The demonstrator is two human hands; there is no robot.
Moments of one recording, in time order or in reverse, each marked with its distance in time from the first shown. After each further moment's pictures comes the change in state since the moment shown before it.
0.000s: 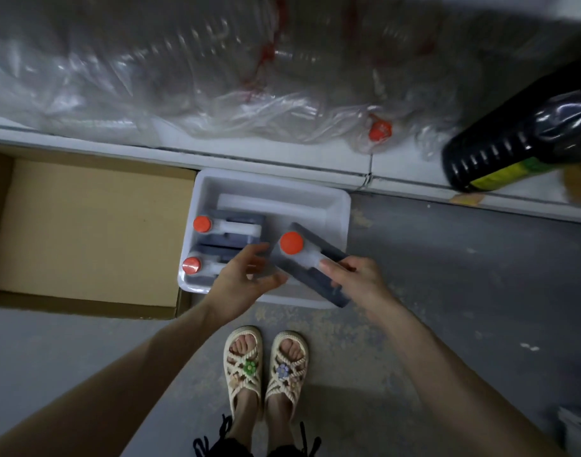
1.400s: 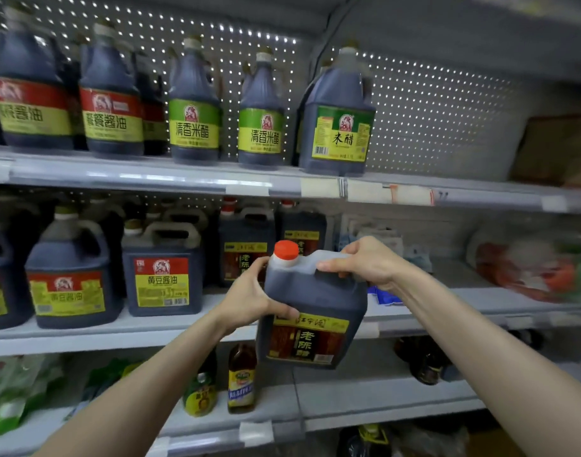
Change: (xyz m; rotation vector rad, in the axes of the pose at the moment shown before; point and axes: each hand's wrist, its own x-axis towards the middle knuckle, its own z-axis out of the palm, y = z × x) left_hand -0.375 0.614 -0.125 0.139 0.036 1.035; right_hand -0.616 -0.458 -0.267 -0.250 0.584 -0.843
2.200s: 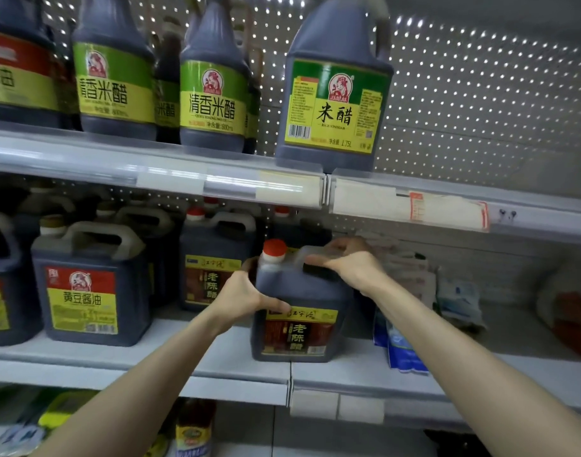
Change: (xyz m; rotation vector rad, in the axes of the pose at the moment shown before) left_hand 0.185 -0.065 0.059 0.078 0.229 -0.194; right_hand 0.217 0.101 -0.027 0.045 0.049 -0.220
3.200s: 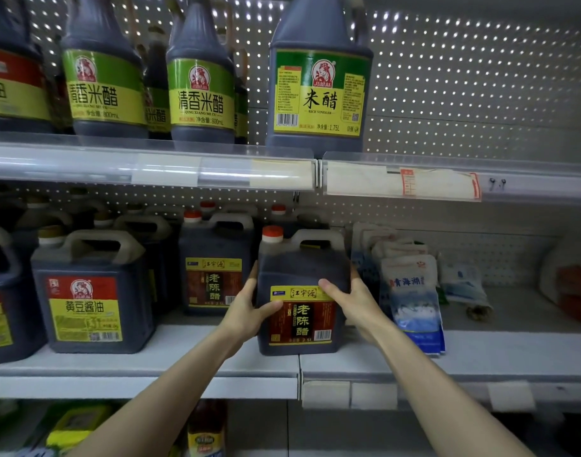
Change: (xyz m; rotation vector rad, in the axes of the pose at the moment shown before) left_hand -0.014 -0.031 0.023 -0.244 0.000 -0.034; right_hand -0.029 0.079 0.056 0.427 0.030 0.181
